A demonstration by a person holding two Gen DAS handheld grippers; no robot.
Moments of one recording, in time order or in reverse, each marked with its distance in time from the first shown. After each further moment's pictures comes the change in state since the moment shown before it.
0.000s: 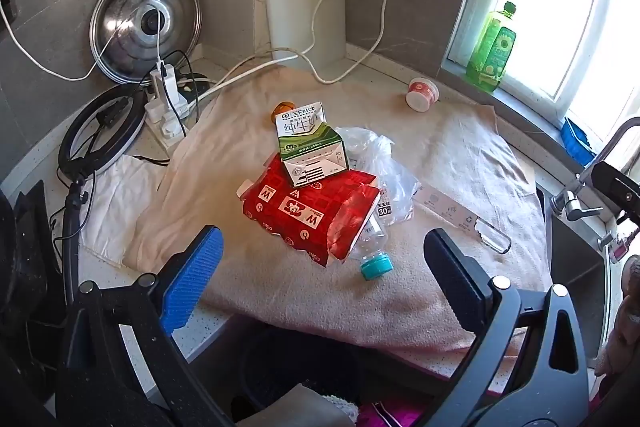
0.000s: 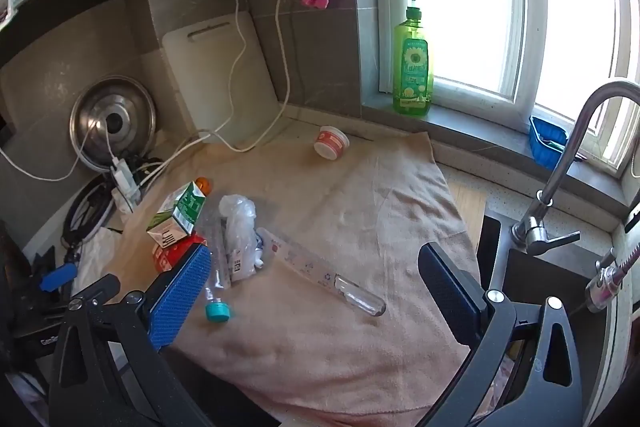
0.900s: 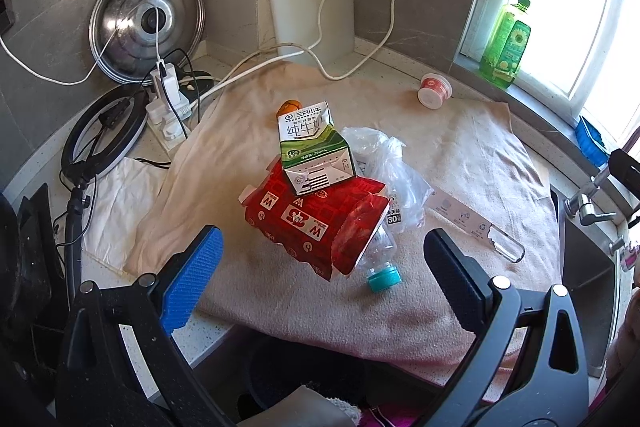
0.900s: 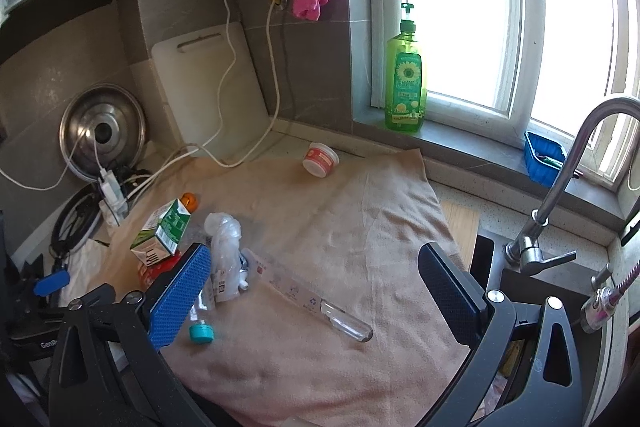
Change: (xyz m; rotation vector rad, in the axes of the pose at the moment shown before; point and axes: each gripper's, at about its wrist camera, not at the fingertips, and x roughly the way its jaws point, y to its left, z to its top) left arm 0.020 -0.003 0.008 0.008 0.025 0.043; right arm 0.038 -0.051 0.024 -0.008 -0.043 -0.021
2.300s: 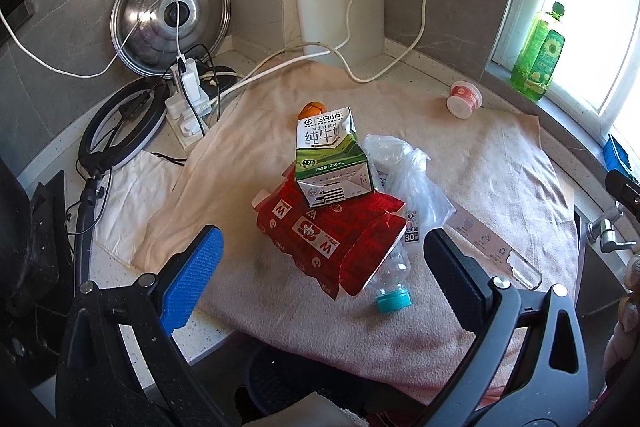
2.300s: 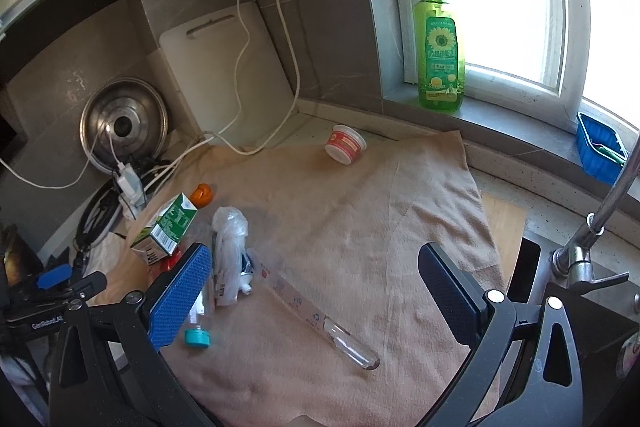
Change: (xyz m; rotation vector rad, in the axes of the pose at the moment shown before) left arm 0.016 -0.009 0.014 -0.063 0.009 0.105; right arm 0.064 -0.046 0.008 0.021 0.081 0.200
